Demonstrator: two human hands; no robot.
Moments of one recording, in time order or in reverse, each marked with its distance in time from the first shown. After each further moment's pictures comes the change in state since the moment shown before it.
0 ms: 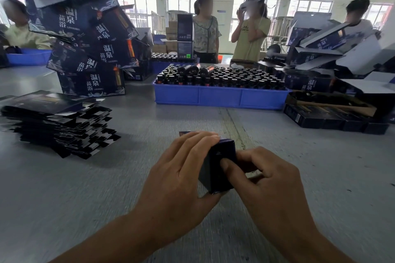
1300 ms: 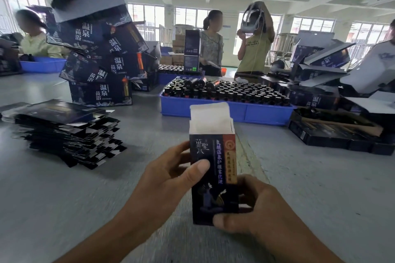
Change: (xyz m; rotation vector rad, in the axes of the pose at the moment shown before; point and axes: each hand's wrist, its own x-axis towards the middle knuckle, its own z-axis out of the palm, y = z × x) left_hand 0.006 -0.025 -0.016 -0.930 -0.092 -0.649; right_hand 0.010 0.016 0.001 0.280 -0.527 0.506
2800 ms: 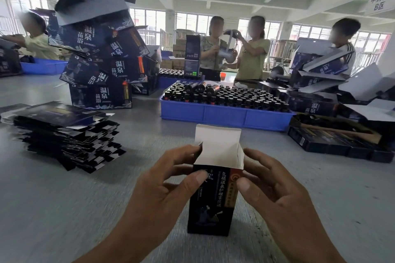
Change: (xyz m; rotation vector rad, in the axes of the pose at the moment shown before) left_hand -0.015 0.012 0.005 0.111 0.145 0.287; right_hand -0.008 -0.013 -0.007 0.245 0.221 -0.393
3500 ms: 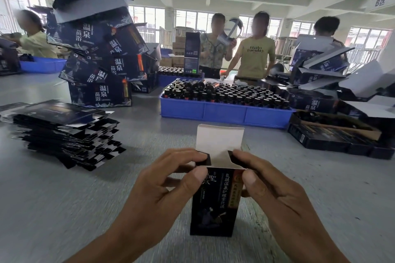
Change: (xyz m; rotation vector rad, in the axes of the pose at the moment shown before) left_hand 0.000 -0.003 -0.004 0.096 -0.017 0.074; right_hand -0.003 -0.005 0.002 -0.166 -0.074 -0.069
